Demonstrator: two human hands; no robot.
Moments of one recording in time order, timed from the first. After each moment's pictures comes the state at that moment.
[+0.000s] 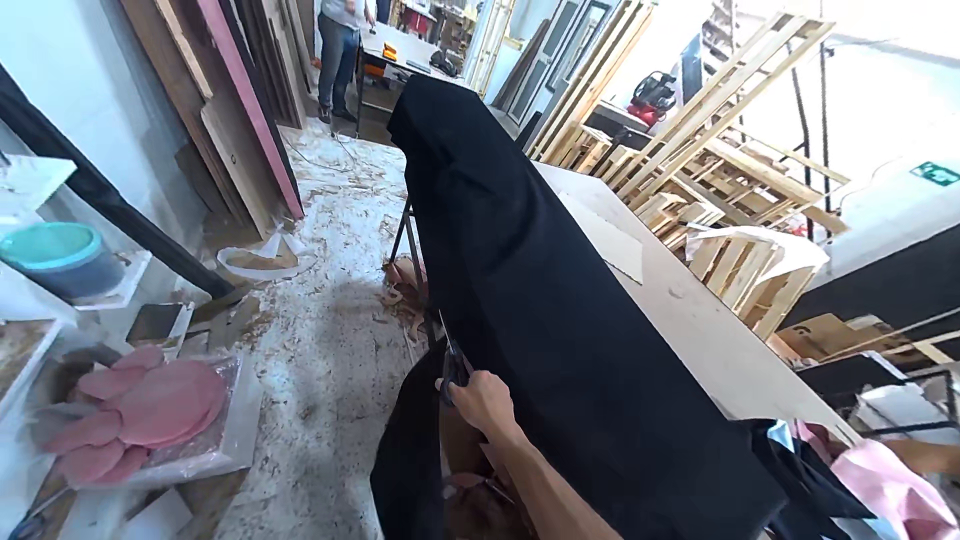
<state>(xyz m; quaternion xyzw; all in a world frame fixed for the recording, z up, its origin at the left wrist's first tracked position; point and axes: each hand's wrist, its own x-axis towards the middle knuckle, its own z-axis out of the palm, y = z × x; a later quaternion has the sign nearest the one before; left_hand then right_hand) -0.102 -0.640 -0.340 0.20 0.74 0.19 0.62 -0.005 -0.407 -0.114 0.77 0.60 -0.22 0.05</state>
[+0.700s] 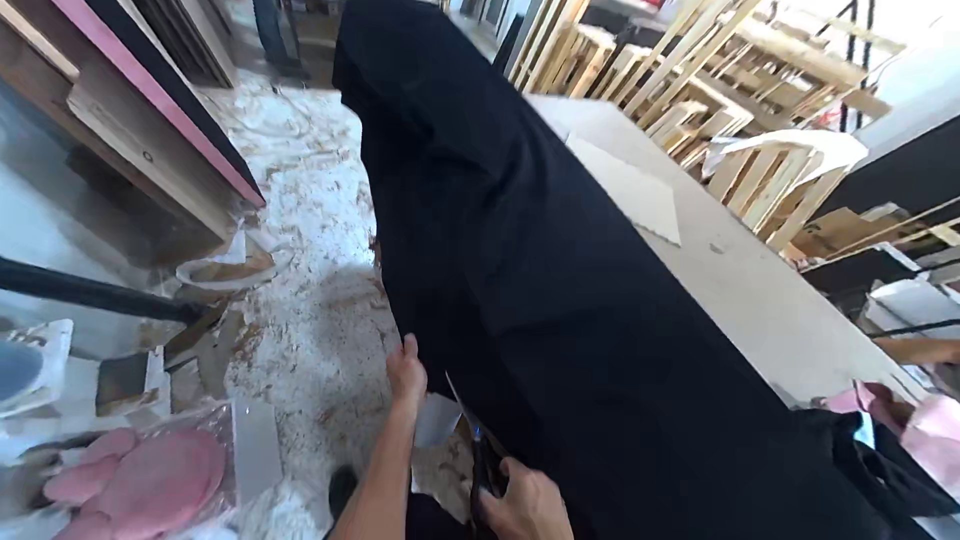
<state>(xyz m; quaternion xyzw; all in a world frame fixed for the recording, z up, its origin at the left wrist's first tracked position) -0.149 -0.269 -0.200 0.17 0.60 0.51 0.59 -0.001 -0.434 -0.097 0.79 0.52 -0.29 0.09</state>
